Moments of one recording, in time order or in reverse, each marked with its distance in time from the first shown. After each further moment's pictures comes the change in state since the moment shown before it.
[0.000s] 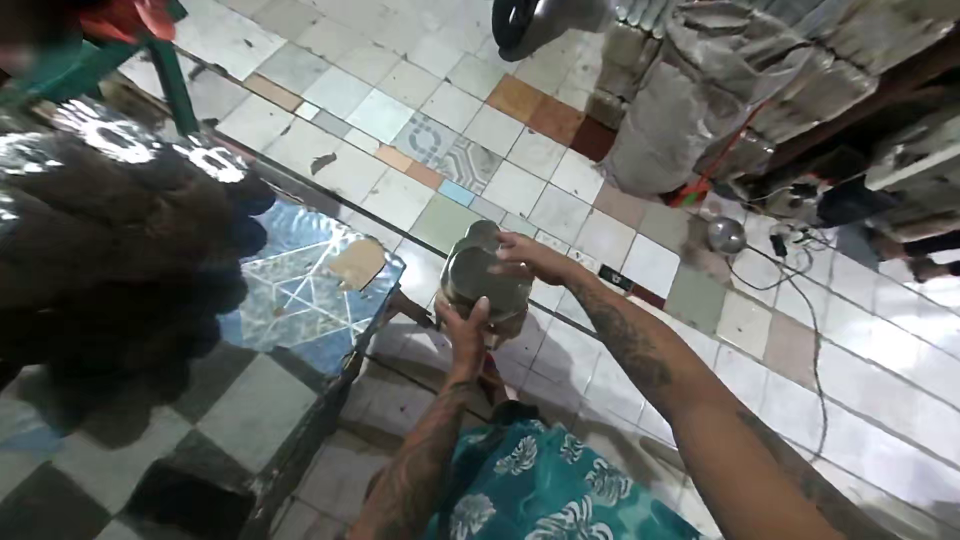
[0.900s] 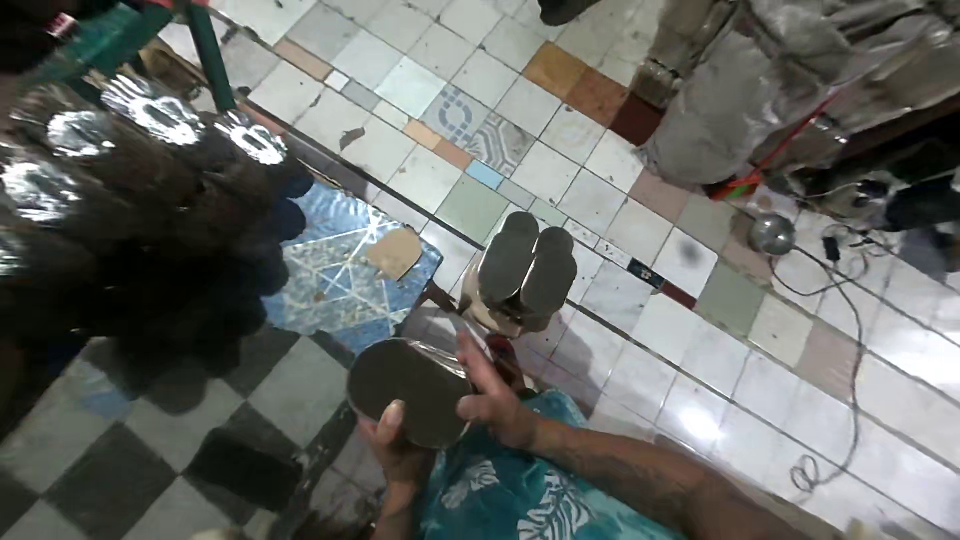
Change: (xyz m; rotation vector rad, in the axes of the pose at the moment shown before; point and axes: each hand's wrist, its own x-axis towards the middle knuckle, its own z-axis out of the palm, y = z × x) left_hand -0.090 0.087 -0.139 -0.248 0.225 0.279; right_hand -0.091 -0.029 0.226 0.422 -0.009 -0.188
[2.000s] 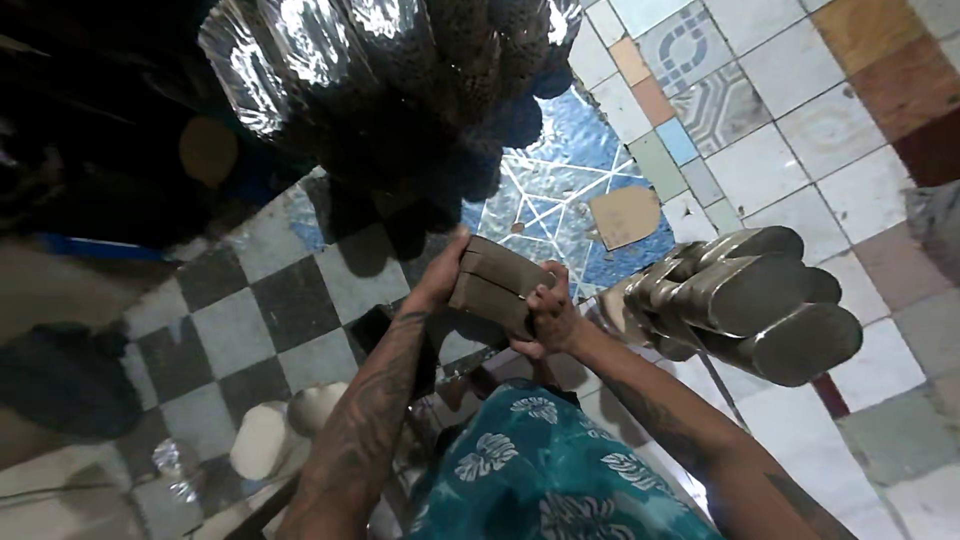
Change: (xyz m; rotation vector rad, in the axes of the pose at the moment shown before) left_hand 0.232 0.062 -0.160 0.536 -0.061 -0.589; right_hand 0.206 0.191 0.068 -0.919 -0.266 -1.261
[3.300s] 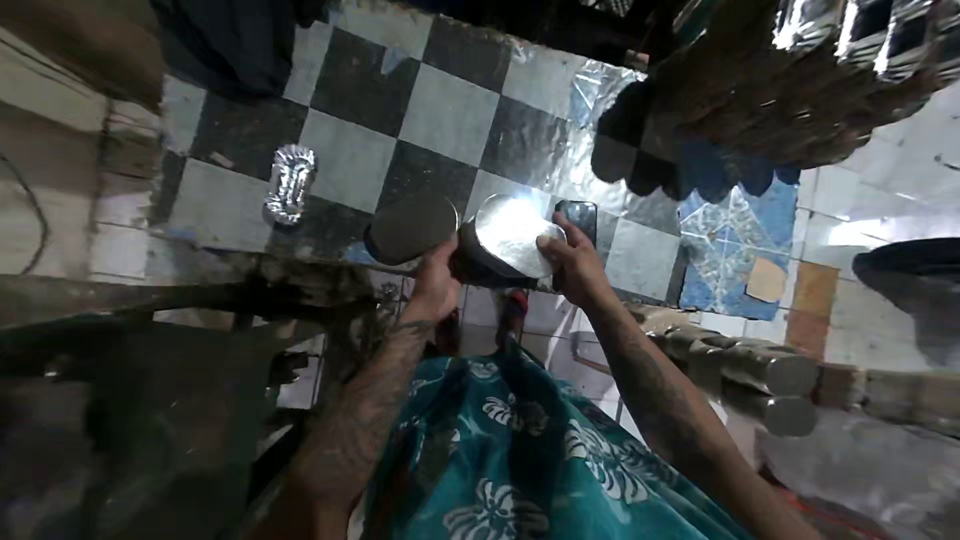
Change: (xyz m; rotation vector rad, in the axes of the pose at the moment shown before) left_hand -0.273 -0.230 -0.214 -0.913 0.559 0.208; right_hand 0.121 -0.267 0.163 0.797 -0.723 1.289
